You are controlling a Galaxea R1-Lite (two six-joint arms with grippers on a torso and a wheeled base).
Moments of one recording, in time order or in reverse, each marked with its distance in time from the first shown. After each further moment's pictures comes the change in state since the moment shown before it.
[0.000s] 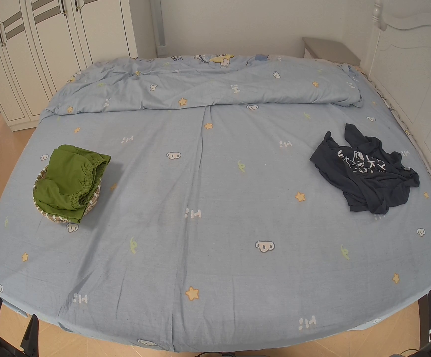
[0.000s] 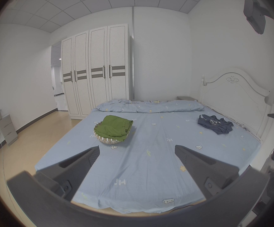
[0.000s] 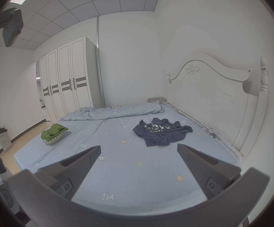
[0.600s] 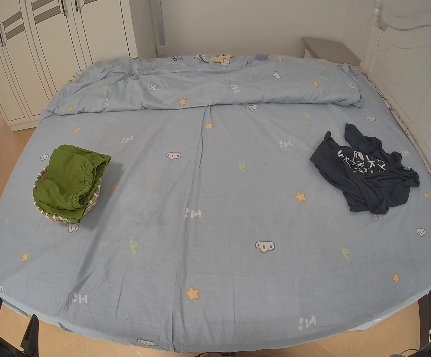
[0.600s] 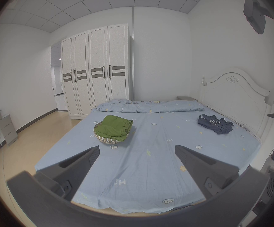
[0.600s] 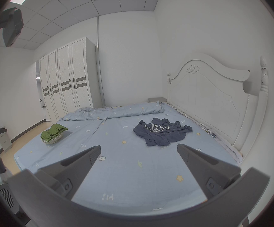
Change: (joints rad) left arm 0.000 0.000 0.000 0.000 0.000 0.000; right arm 0.000 0.000 0.000 0.000 0.000 0.000
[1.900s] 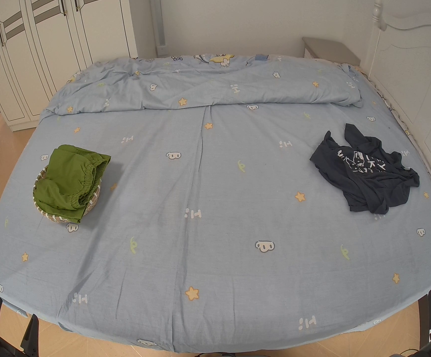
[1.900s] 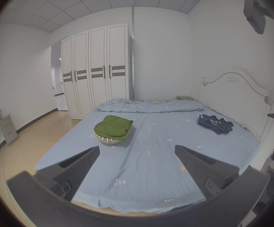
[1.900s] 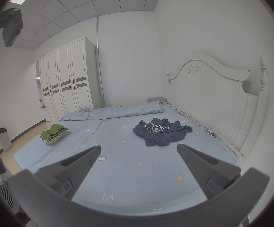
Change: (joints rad) left arm 0.000 0.000 0.000 0.000 0.000 0.000; right arm 0.000 0.000 0.000 0.000 -0.002 0.003
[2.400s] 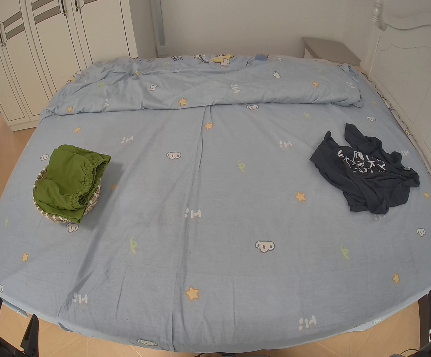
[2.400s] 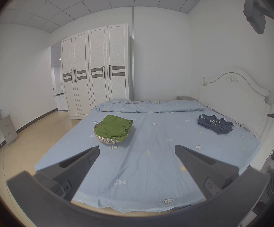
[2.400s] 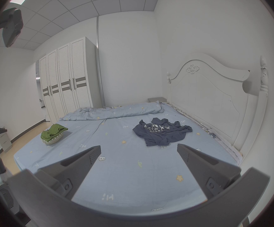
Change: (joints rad) left arm 0.000 0.000 0.000 0.000 0.000 0.000; right arm 0.000 0.000 0.000 0.000 0.000 0.000
